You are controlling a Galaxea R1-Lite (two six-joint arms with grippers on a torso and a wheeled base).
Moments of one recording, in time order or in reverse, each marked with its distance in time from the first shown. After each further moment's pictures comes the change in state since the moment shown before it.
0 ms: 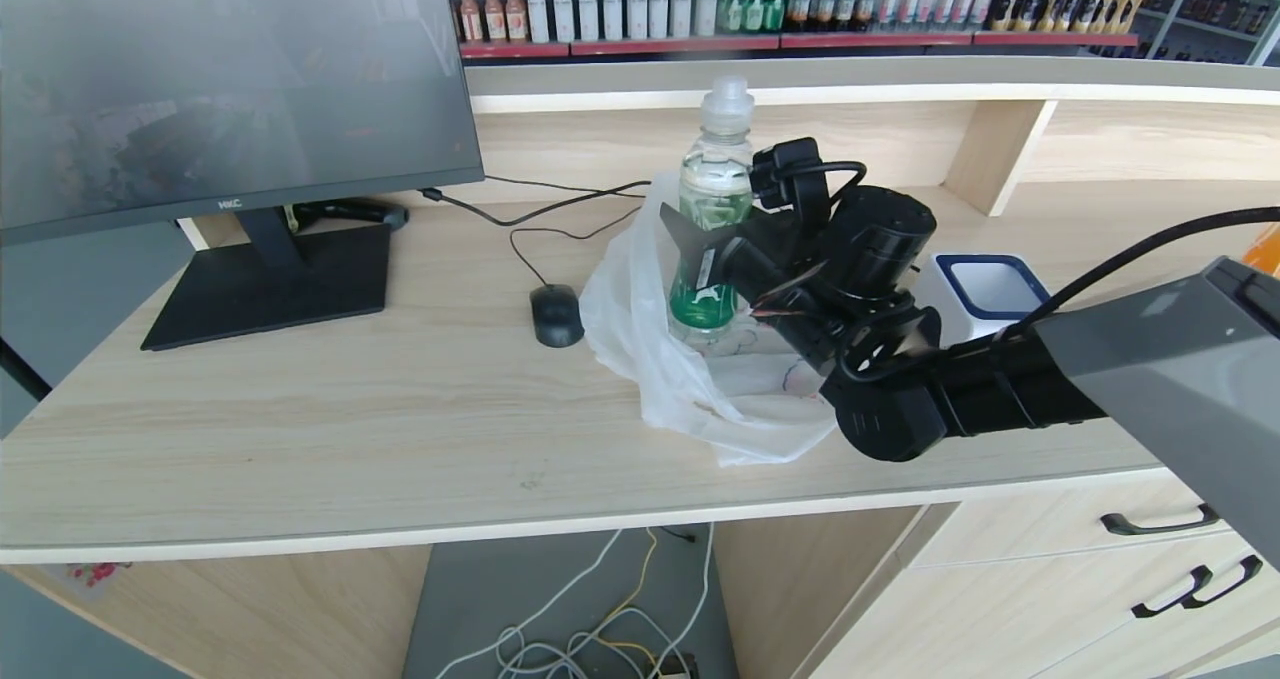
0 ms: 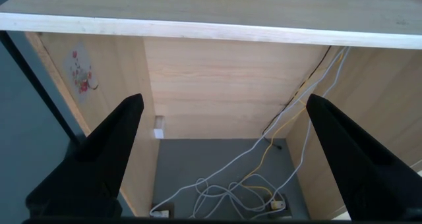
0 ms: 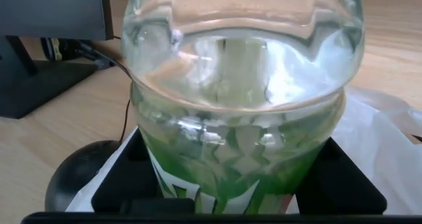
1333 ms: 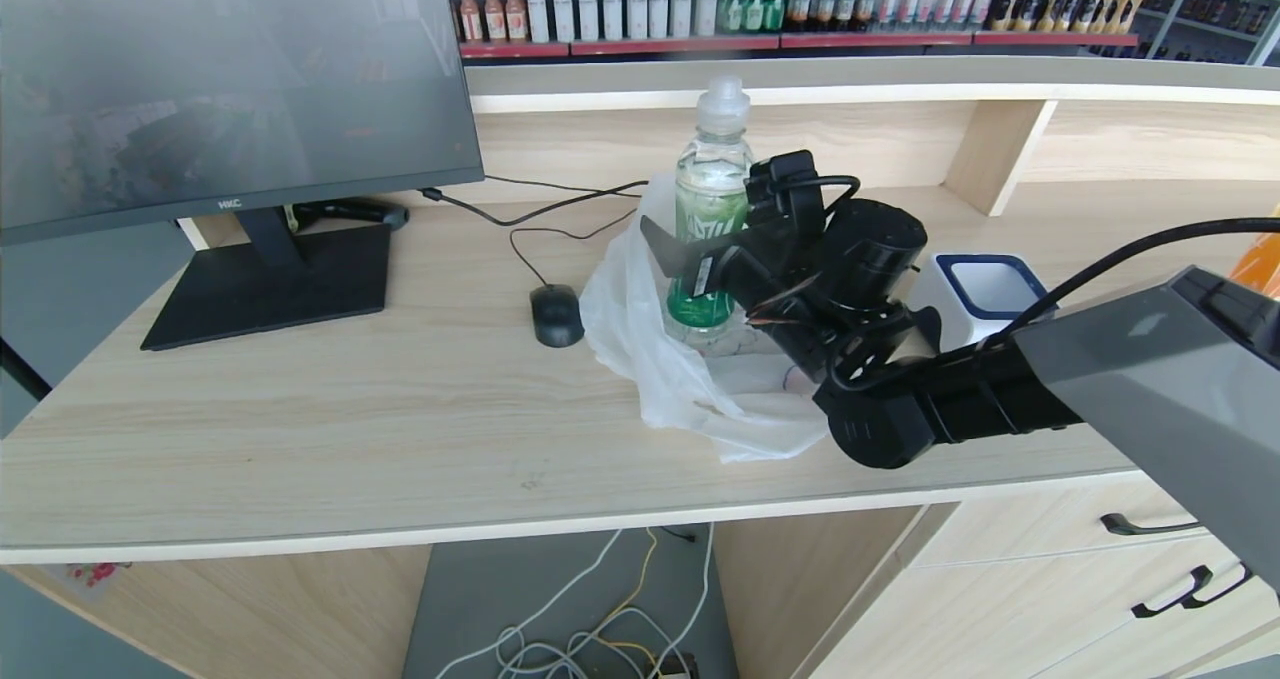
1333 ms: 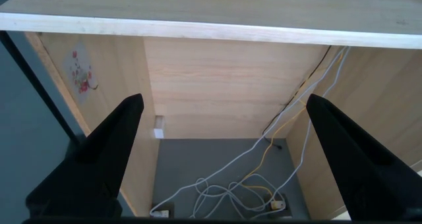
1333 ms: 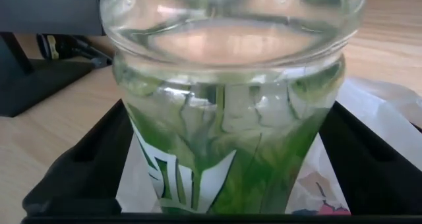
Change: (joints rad) left arm 0.000 0.000 0.000 0.000 0.000 0.000; right arm 0.000 0.023 0.004 -0.042 -0.004 0.000
